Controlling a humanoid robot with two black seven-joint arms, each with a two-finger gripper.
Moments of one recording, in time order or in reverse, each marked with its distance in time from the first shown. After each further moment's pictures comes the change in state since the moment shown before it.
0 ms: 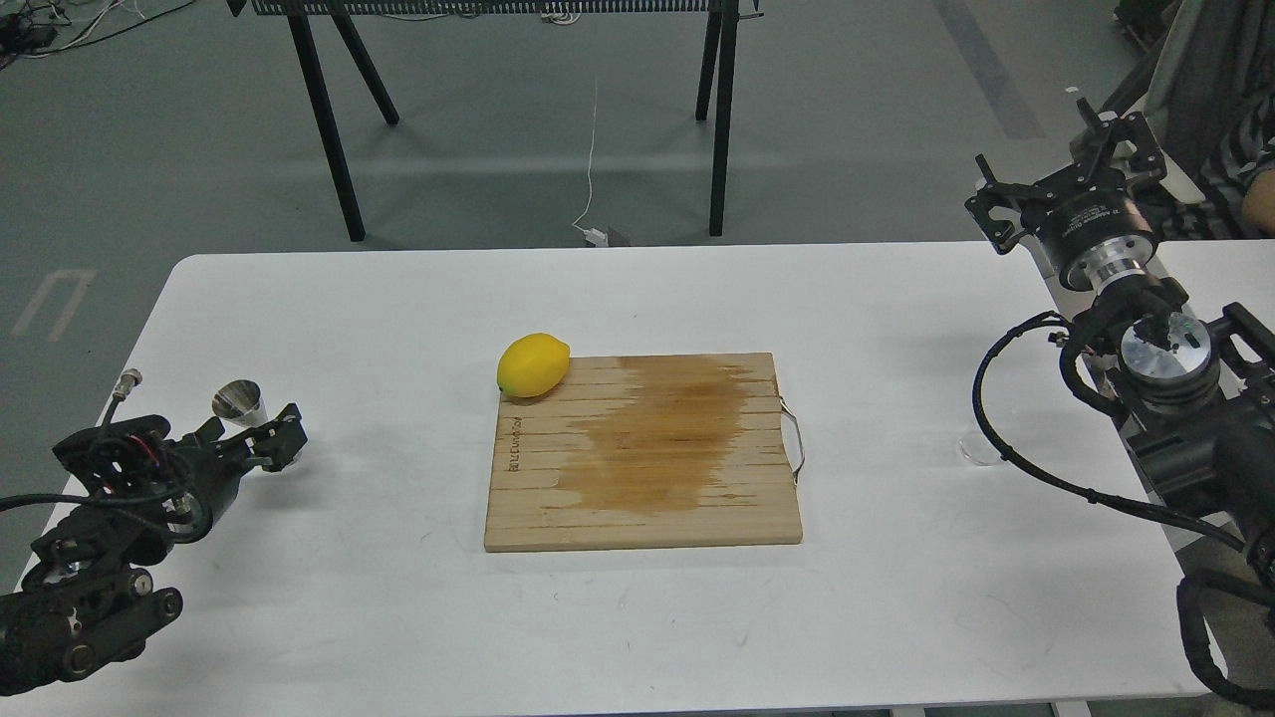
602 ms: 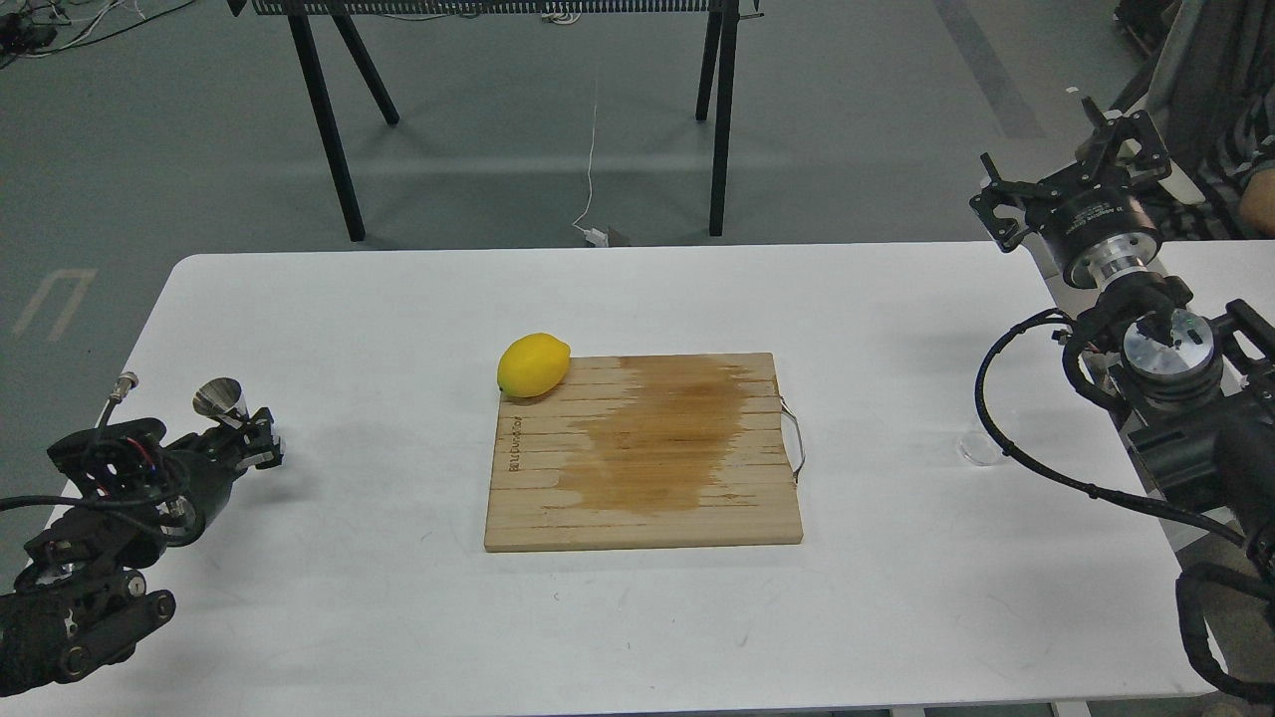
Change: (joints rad) left arm 0.000 -0.001 0.006 0.025 0.012 -0.010 -0.007; right arm 0.010 0.002 -0.001 -0.014 0.000 0.000 -0.002
